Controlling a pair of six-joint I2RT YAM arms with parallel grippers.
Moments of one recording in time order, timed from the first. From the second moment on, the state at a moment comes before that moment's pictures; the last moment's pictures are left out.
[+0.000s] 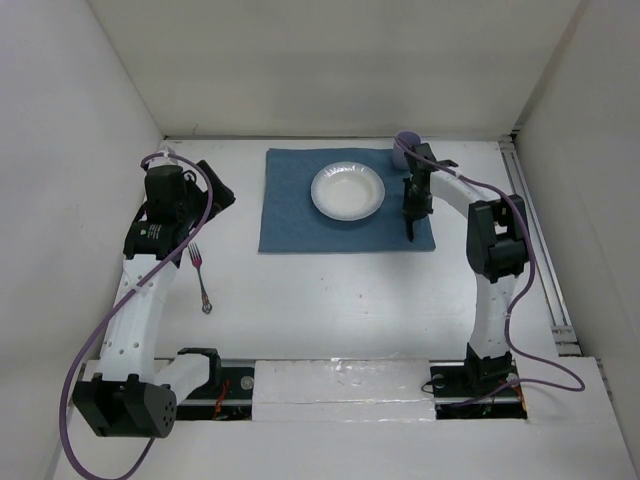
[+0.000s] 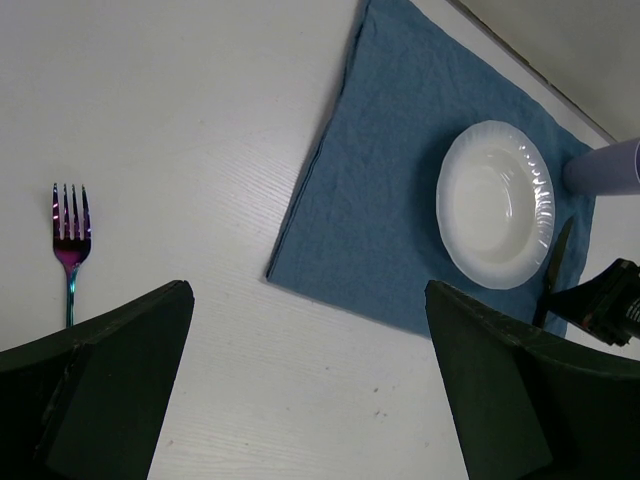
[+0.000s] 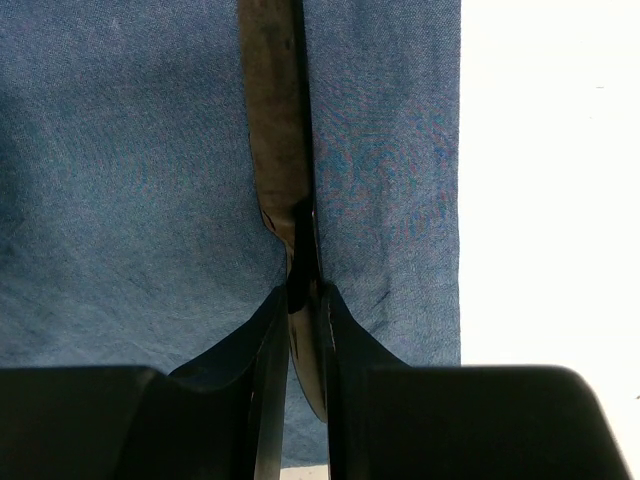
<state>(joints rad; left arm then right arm) -0.04 1.06 1.13 -0.64 -0.04 -0.60 0.22 2.12 1.63 -0.70 0.14 0.35</state>
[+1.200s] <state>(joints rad) -0.02 1.46 0.88 -0.78 -0.25 -1.02 0.65 1.47 1.03 -0.20 -0.13 0.53</state>
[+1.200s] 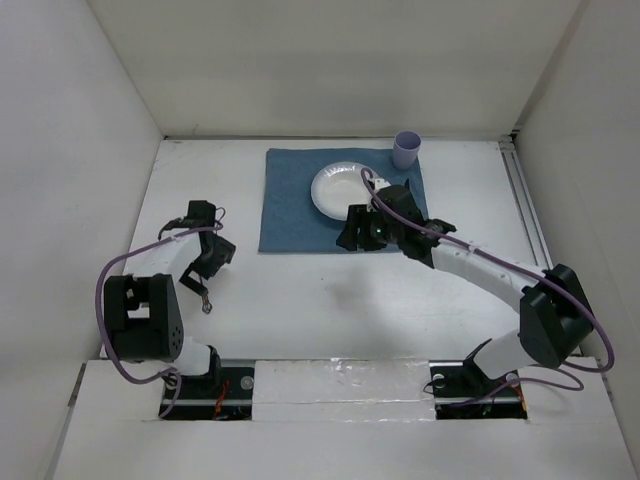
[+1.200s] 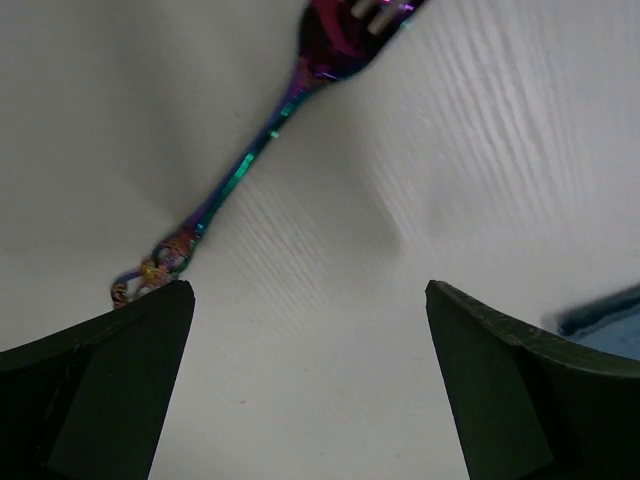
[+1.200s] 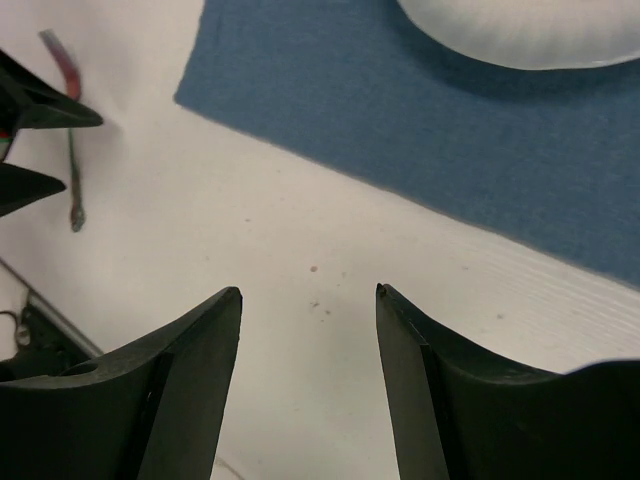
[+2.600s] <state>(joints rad) 0.20 1.59 0.85 -0.48 -0.27 -0.79 0.67 1.43 0.98 -0.10 -0.24 0.56</state>
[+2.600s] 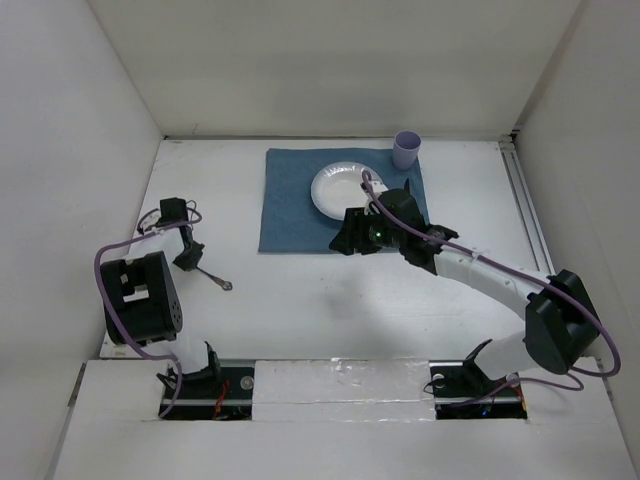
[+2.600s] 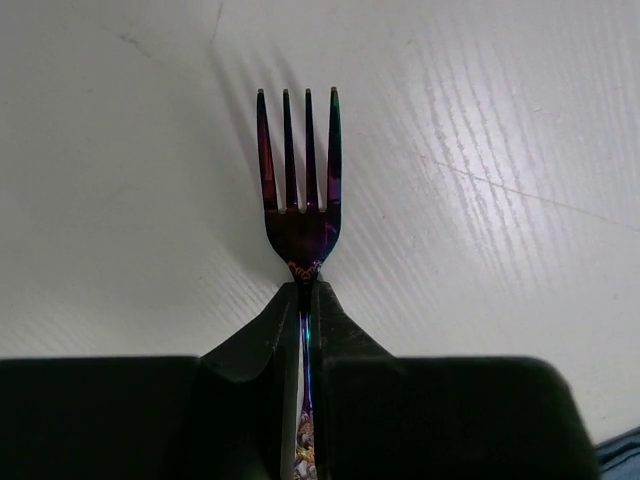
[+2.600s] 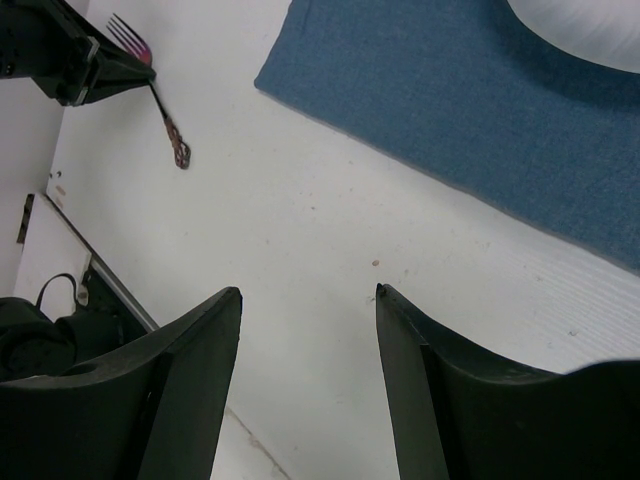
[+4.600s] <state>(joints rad) -0.27 2.29 1.90 -0.79 0.01 -0.36 0.64 1.42 0.96 -0.10 -0.15 0.56</state>
